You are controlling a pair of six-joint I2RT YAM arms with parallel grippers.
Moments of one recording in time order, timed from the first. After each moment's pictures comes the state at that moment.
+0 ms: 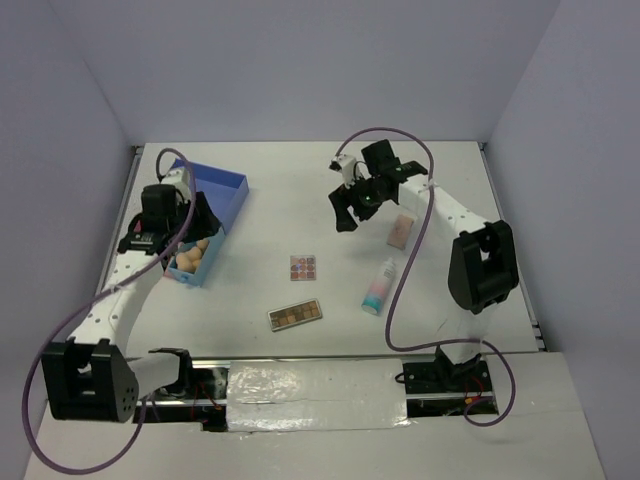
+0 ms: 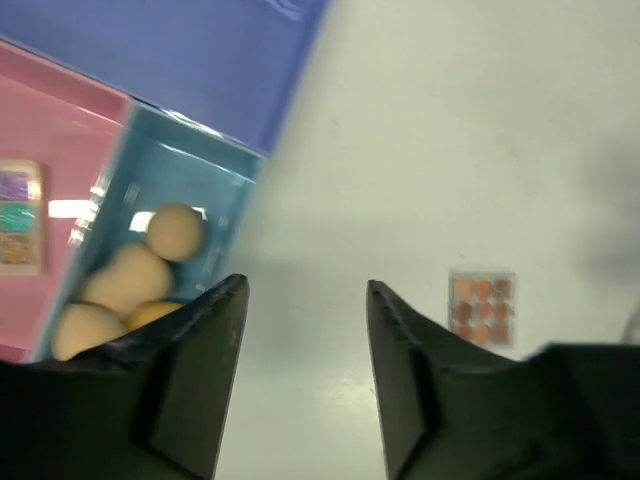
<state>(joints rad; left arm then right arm) 0.01 1.18 0.92 -0.38 0.11 -0.29 0.39 1.78 1.48 -0.69 -0.48 -0.30</state>
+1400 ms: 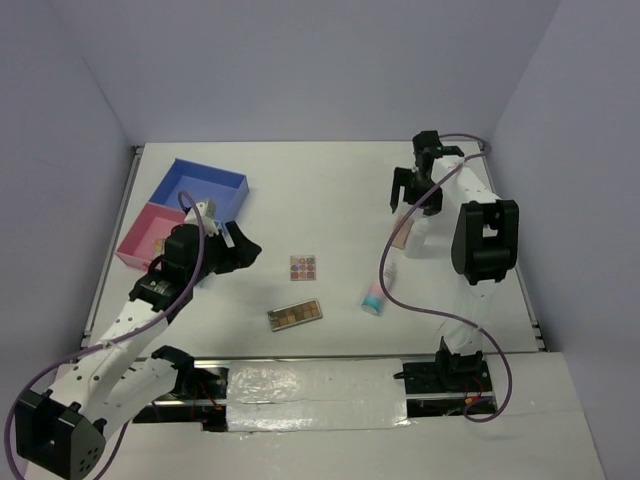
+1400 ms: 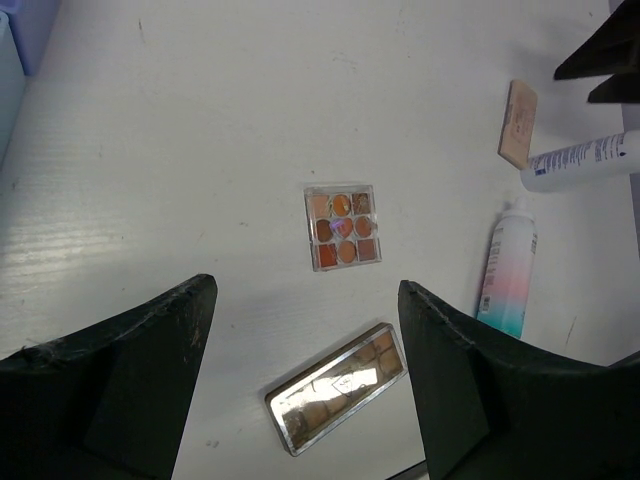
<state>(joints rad) -0.35 0.85 0.63 -0.26 0.07 -0.59 0.07 2.00 1.70 -0.88 0.00 0.25</state>
